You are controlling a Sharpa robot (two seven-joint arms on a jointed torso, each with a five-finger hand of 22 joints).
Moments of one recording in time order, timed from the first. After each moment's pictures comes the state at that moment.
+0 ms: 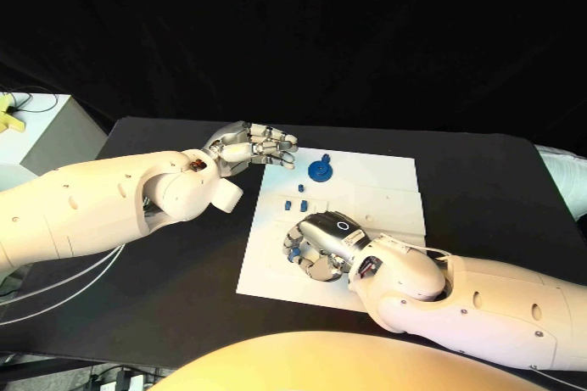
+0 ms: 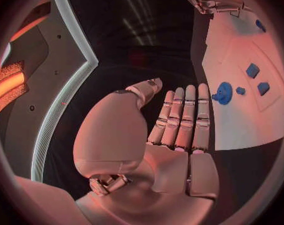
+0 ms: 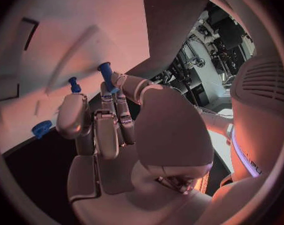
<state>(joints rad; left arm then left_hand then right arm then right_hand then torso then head) 1.16 -0.91 -0.06 1.54 -0.13 -0.11 0.31 1.34 -0.18 0.53 0.04 0.20 0.86 0.22 0.25 0.26 1.00 0.18 0.19 0.07 0.84 0.14 0.51 0.30 0.17 0.81 0.25 0.29 0.54 1.01 -0.64 -0.19 1.76 -1.70 -0.46 -0.26 1.40 -0.18 0.68 -0.06 0.08 1.09 0.12 0.26 0.36 1.14 0.13 0.27 0.07 1.47 -0.02 1.44 1.27 0.11 1.37 0.07 1.14 1.29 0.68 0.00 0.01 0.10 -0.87</state>
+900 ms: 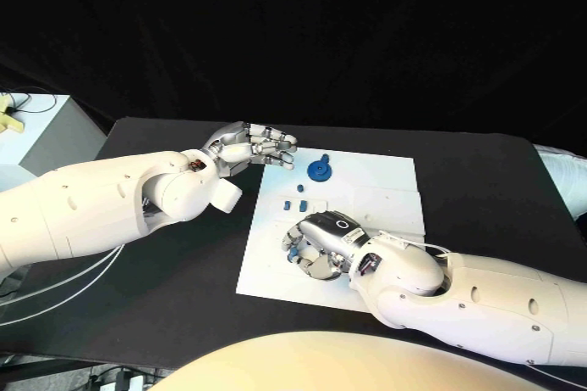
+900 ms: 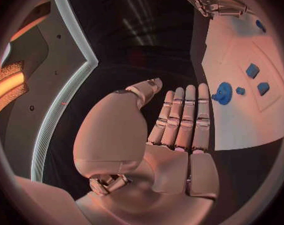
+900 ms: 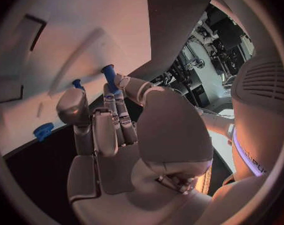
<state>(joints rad) 1.16 -0.91 -0.06 1.54 -0.13 -0.11 0.31 1.34 -0.18 0.53 0.04 0.20 0.86 0.22 0.25 0.26 1.00 0.18 0.20 0.07 0.84 0.14 0.51 0.30 0.17 0.82 0.25 0.27 0.54 1.01 -0.63 -0.18 1.74 -1.68 -0.43 -0.23 1.33 -0.18 0.67 -0.09 0.07 1.01 0.15 0.19 0.35 1.12 0.09 0.17 0.07 1.47 0.00 1.40 1.18 0.11 1.31 0.11 1.01 1.22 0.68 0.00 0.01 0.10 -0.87</state>
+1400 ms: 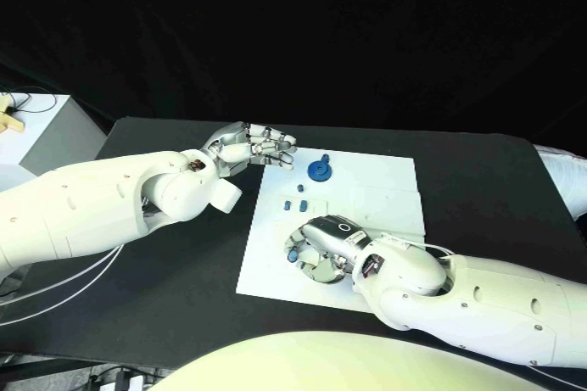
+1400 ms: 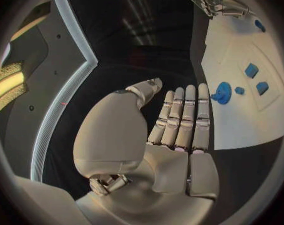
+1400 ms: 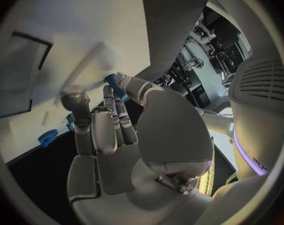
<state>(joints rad) 1.16 -0.91 -0.06 1.54 -0.13 -0.10 0.30 1.34 -0.18 0.53 0.04 0.20 0.86 0.22 0.25 0.26 1.00 0.18 0.20 0.07 0.84 0.14 0.51 0.30 0.17 0.82 0.25 0.27 0.53 1.01 -0.65 -0.19 1.74 -1.65 -0.40 -0.22 1.31 -0.22 0.62 -0.10 0.07 0.98 0.16 0.16 0.35 1.03 0.11 0.12 0.06 1.47 0.02 1.37 1.13 0.13 1.26 0.12 0.89 1.14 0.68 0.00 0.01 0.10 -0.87</state>
